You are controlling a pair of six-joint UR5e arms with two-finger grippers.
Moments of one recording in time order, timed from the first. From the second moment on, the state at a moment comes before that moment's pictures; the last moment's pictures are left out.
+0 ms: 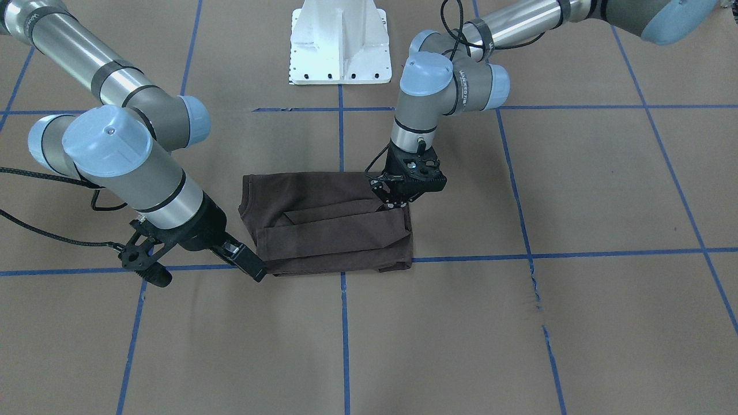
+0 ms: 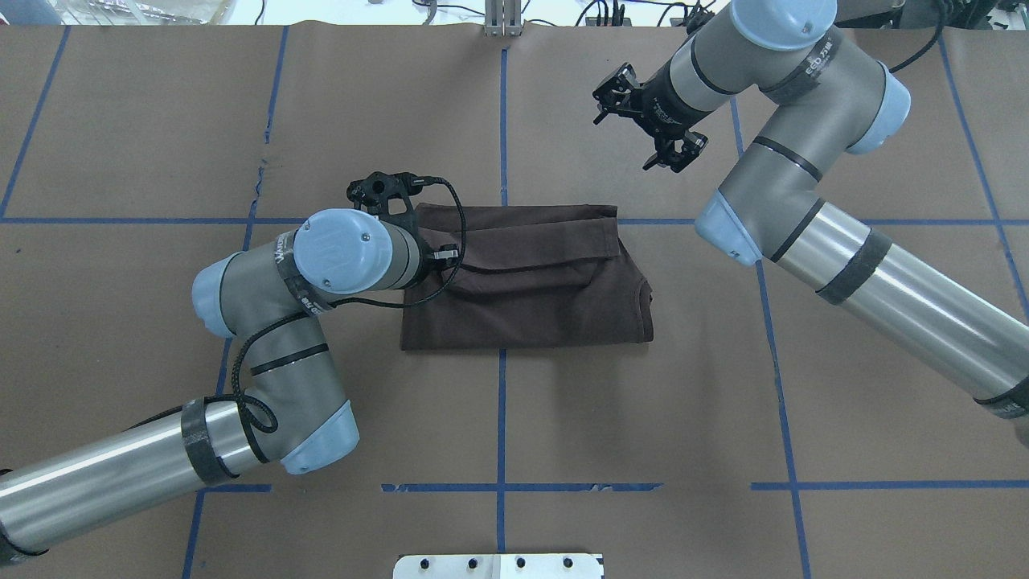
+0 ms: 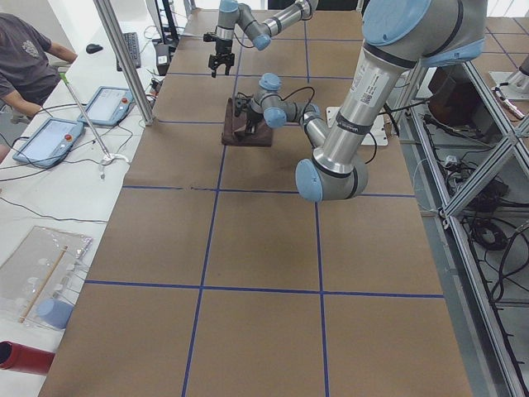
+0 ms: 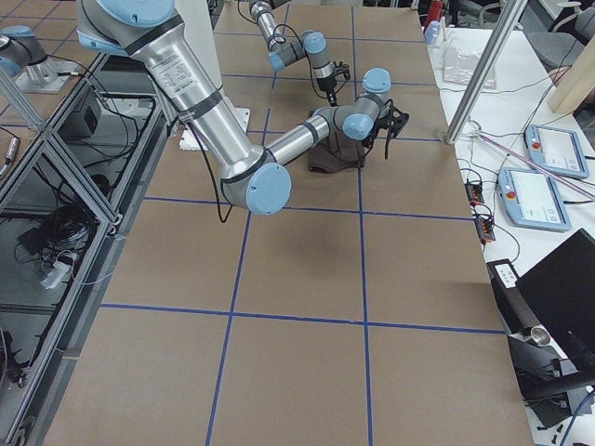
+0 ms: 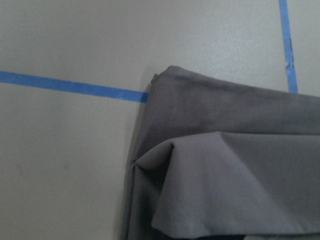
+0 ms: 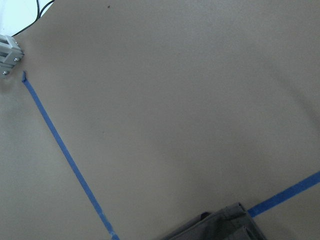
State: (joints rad) left arm -0.53 -2.22 -1.51 -1.97 -1.61 -1.38; right arm 0.87 -0.90 1.41 -1.09 2.12 1.73
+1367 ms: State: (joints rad) left arm -0.84 -2.14 -1.51 -2.24 -1.96 -1.22; right arm 0.72 -0.93 1.54 -1.17 1.96 1.76
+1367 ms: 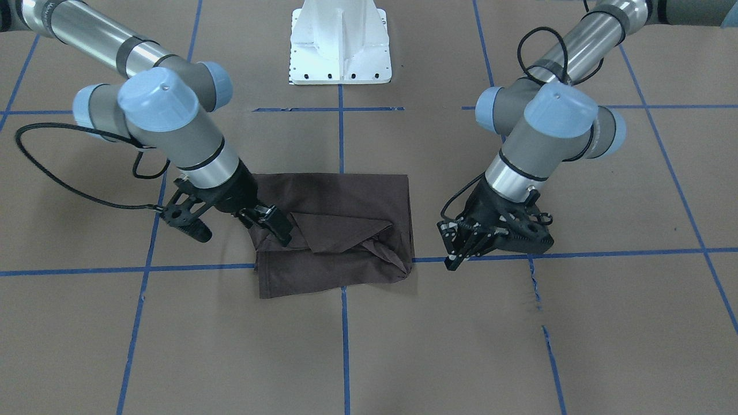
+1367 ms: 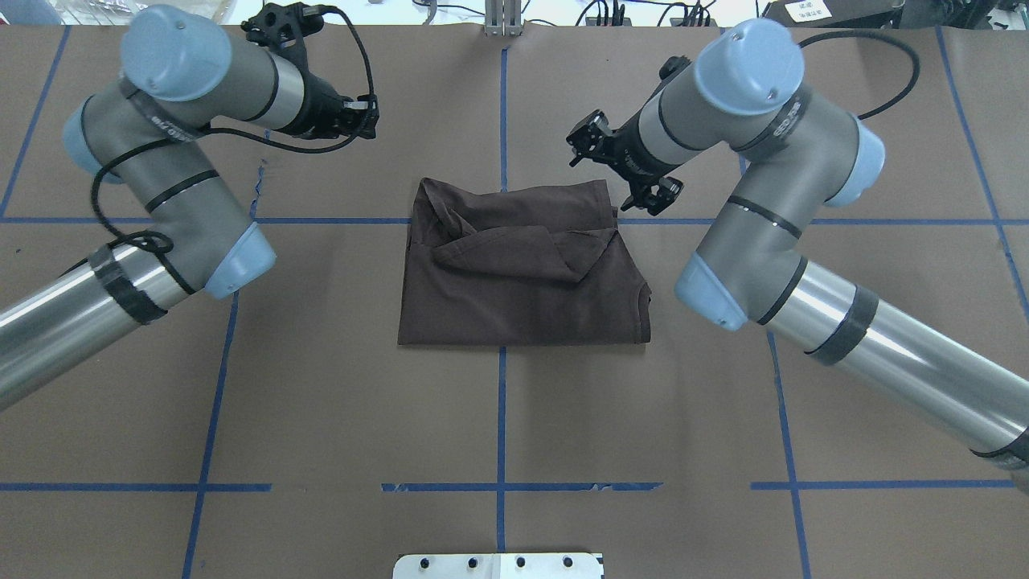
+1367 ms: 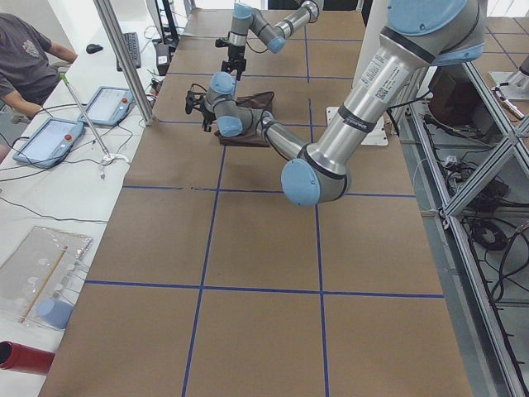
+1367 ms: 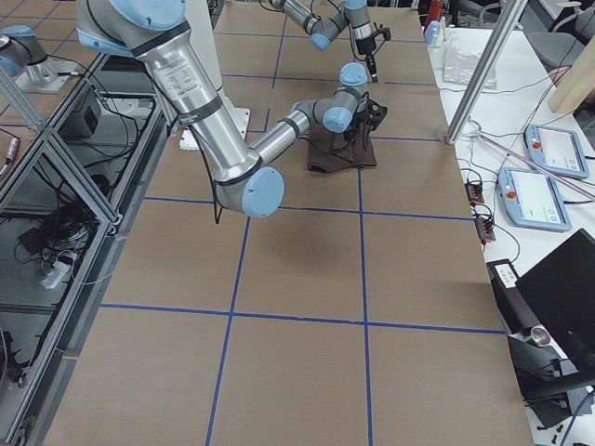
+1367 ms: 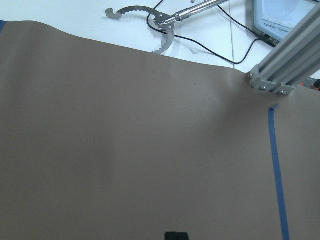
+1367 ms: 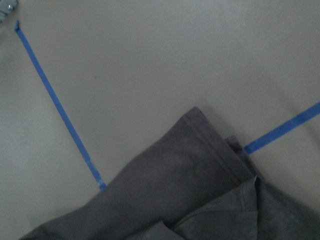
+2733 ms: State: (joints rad) left arm -0.85 -2.04 -1.64 -2.24 -1.98 -1.23; right arm 0.47 -0.85 1.45 -1.22 1.72 1.75
